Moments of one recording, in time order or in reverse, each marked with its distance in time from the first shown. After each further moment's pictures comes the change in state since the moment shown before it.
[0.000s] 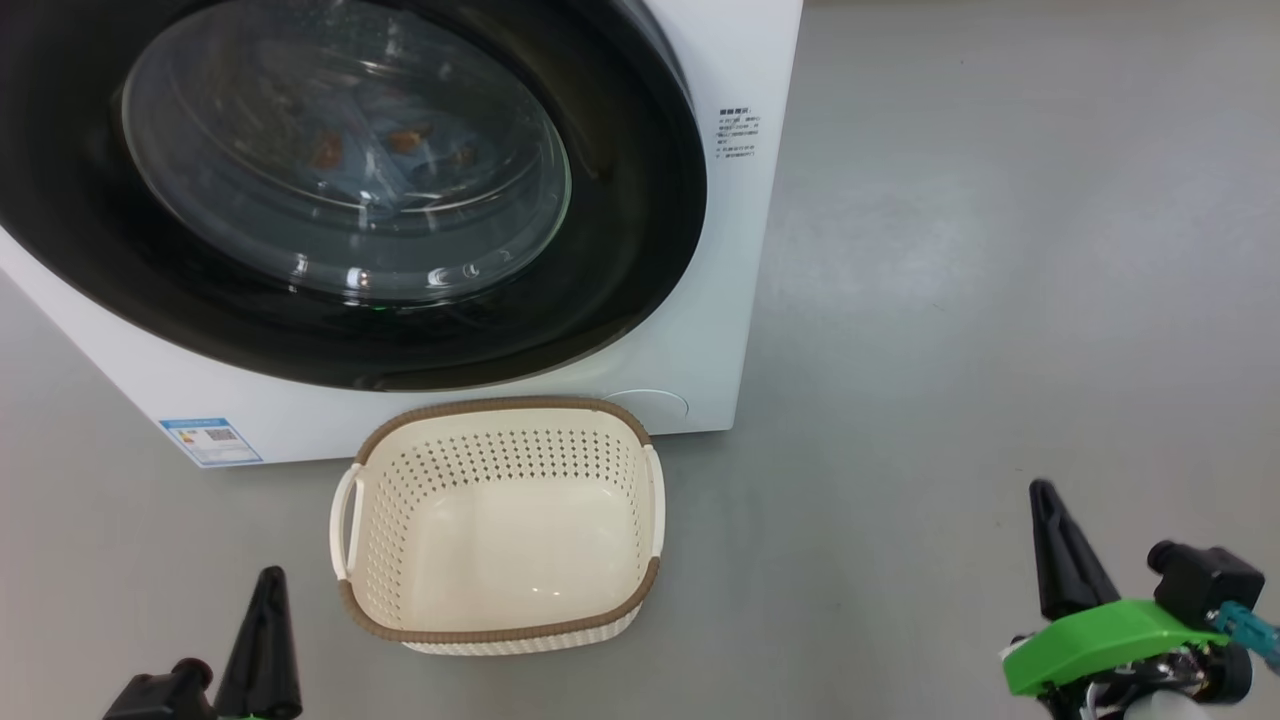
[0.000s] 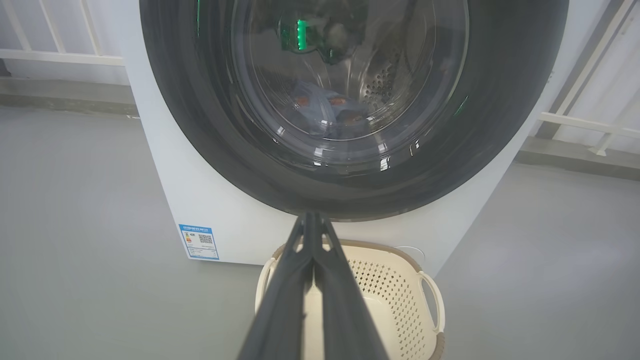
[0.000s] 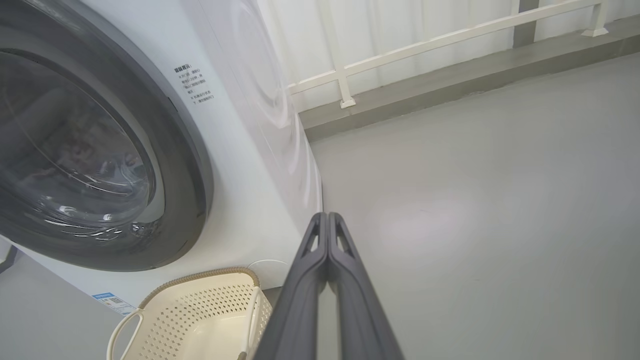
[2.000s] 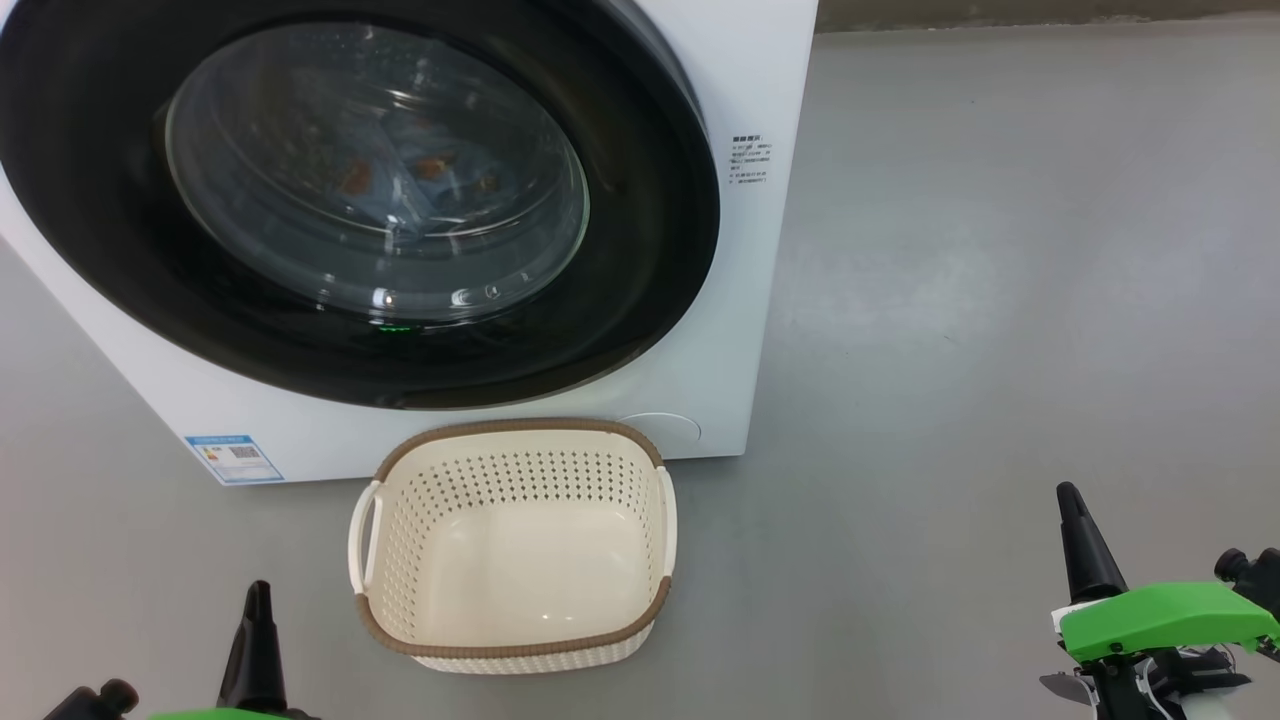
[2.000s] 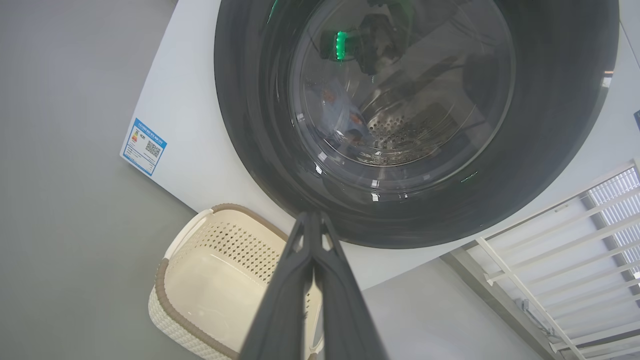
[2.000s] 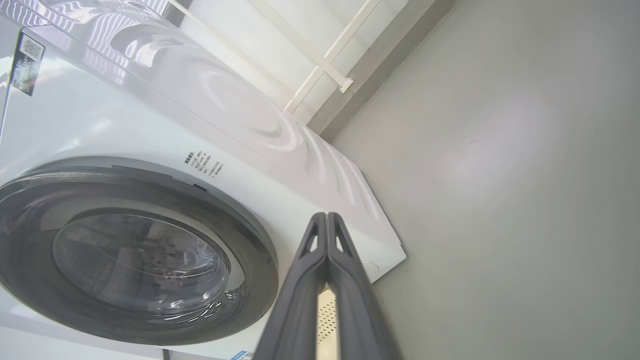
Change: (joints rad) left arm -0.002 -0.011 0.006 -0.009 -0.636 0.000 0.173; right arm 0.018 0.021 -0.062 -0.049 0.538 0.000 0.173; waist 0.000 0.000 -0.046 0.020
